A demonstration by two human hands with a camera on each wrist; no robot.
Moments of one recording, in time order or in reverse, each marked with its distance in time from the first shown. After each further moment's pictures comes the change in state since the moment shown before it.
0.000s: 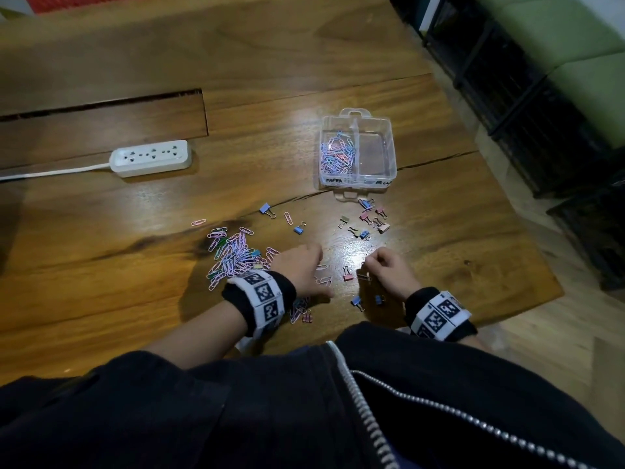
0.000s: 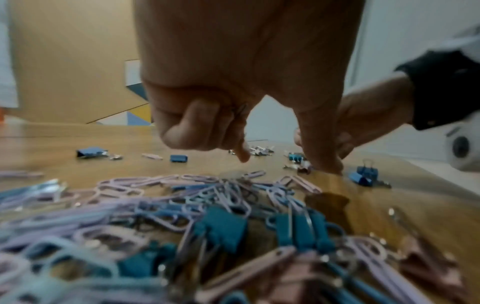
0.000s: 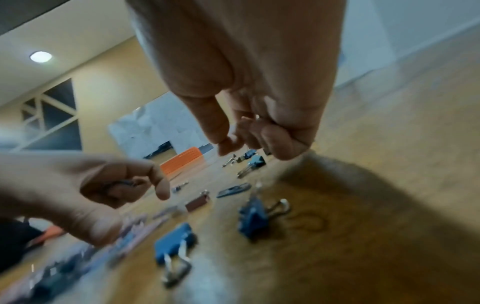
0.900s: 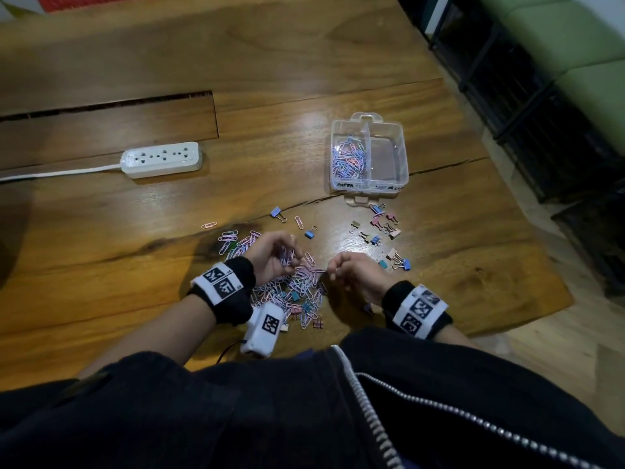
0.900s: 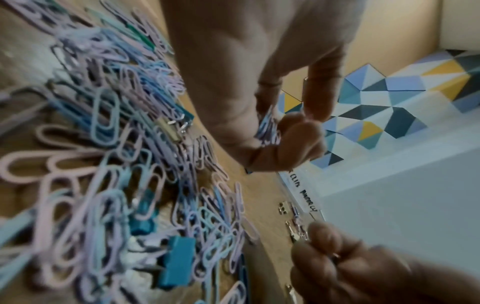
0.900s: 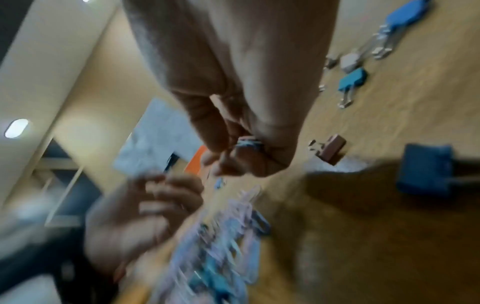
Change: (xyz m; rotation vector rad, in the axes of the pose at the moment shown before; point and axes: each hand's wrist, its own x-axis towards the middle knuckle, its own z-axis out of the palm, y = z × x) left_hand -0.003 -0.064 -0.025 -1.743 -0.134 -0.200; right_hand -0.006 -0.059 0.035 0.462 -0.420 0.070
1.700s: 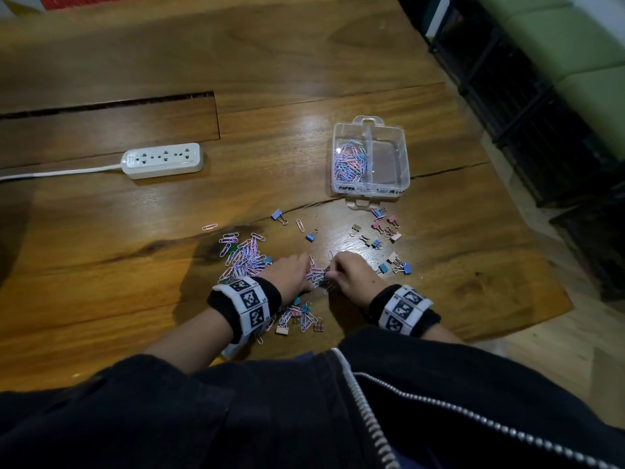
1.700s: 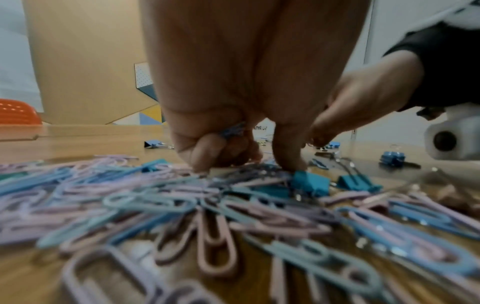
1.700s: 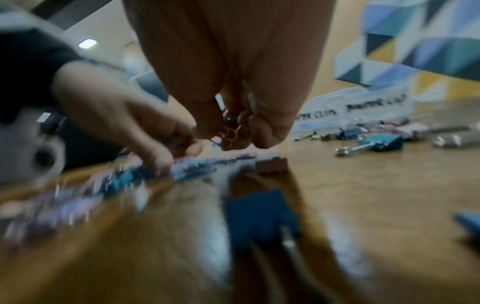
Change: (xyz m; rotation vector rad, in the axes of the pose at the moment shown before) left_hand 0.008 -0.031 0.016 1.649 0.081 0.196; right_hand 0.019 0.013 0.002 -0.840 0.197 -0.276
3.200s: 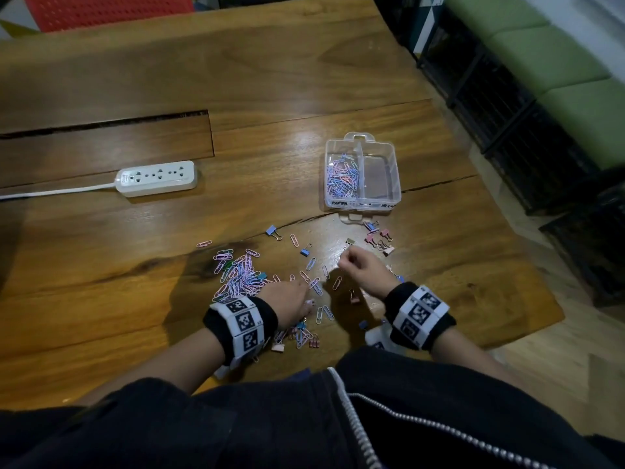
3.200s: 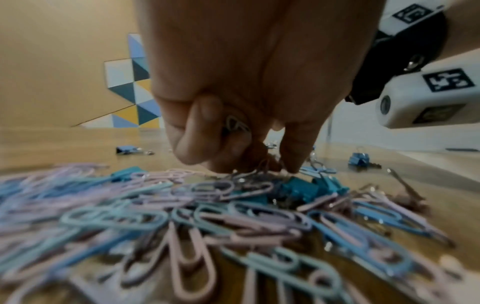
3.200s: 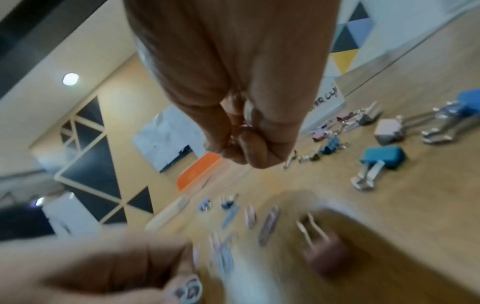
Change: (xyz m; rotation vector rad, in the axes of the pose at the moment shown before) left_hand -0.007 0.007 -0.001 0.243 -0.061 0.069; right_hand 0.007 0.005 -0.032 0.420 0.038 0.113
